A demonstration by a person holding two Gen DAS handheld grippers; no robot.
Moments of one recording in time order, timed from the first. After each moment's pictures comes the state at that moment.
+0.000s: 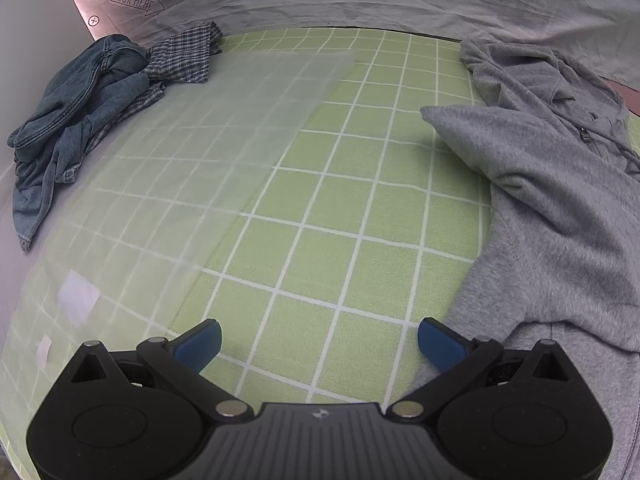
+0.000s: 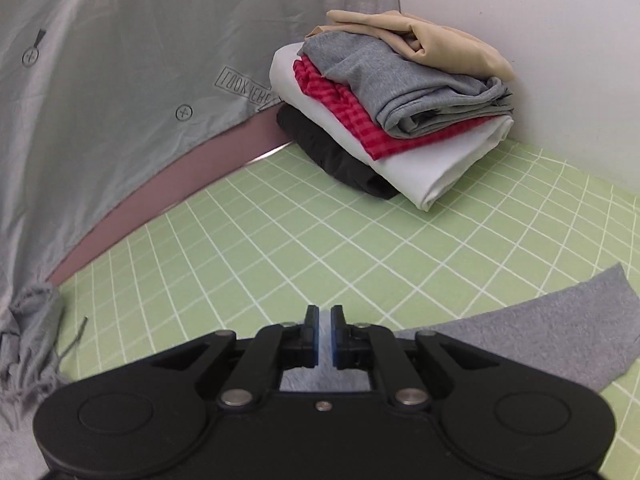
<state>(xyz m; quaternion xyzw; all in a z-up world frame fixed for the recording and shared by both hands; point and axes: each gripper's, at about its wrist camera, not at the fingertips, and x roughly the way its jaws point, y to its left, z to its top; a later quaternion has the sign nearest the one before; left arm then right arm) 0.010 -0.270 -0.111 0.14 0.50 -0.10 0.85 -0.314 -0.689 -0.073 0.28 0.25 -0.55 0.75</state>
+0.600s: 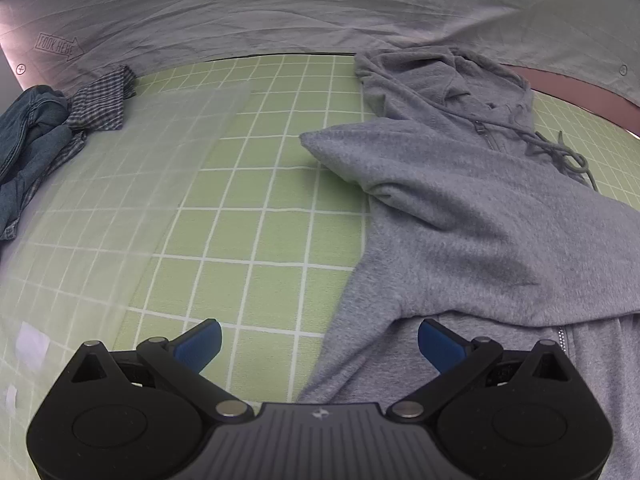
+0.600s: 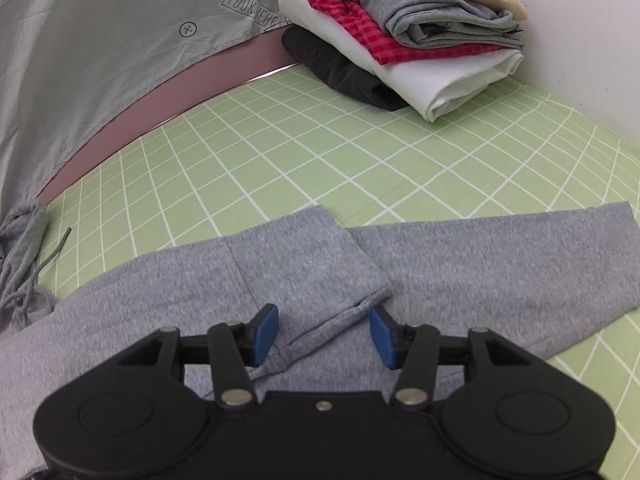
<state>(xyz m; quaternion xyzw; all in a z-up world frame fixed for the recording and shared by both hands) -0.017 -0.304 -0.094 0.17 0.47 -0.22 0.84 -0.313 -0.667 -0.120 0.31 0.31 -0.52 0.73</state>
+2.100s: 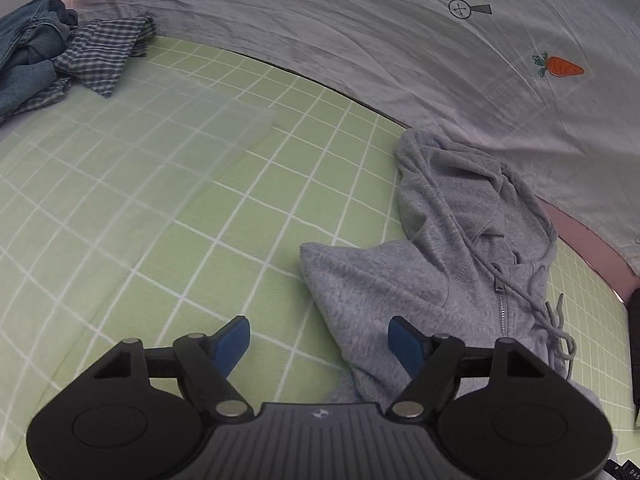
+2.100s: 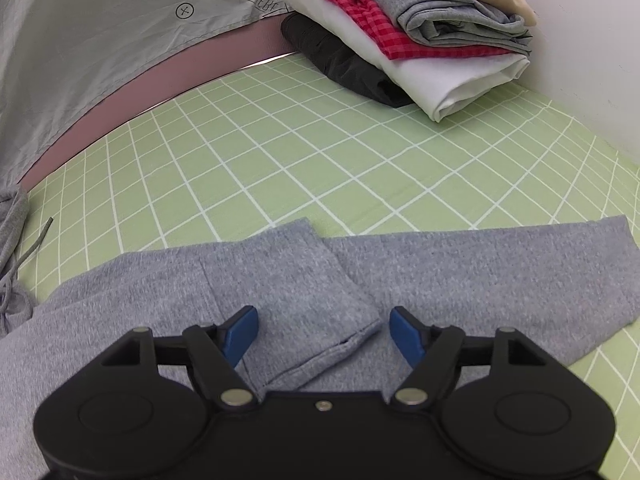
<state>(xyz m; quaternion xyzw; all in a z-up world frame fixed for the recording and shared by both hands) 0.090 -0.320 -0.101 -0.06 0.51 -0.21 0.83 -0.292 -0.676 -0.123 0.29 0.34 -0.53 0.72</state>
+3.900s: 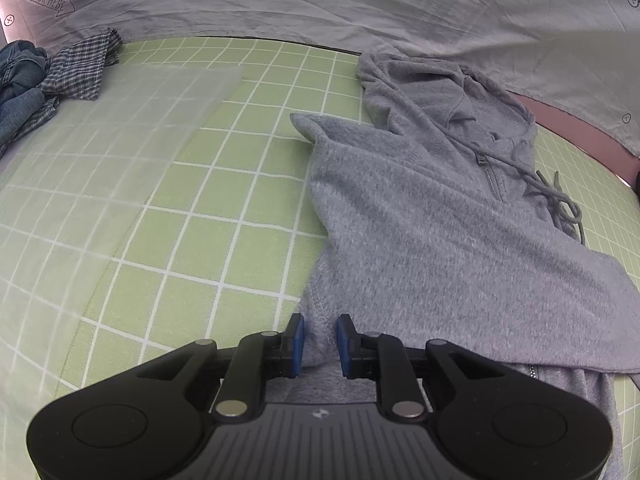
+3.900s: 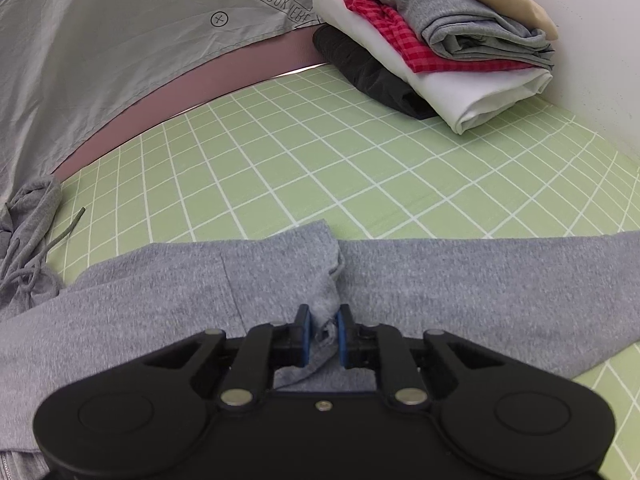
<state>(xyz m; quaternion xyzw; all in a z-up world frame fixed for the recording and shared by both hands) 0.020 -0.304 -0.100 0.08 0.51 -0.23 0.82 -0.301 -0.663 -0.116 0.27 0.33 -0.49 0.76</state>
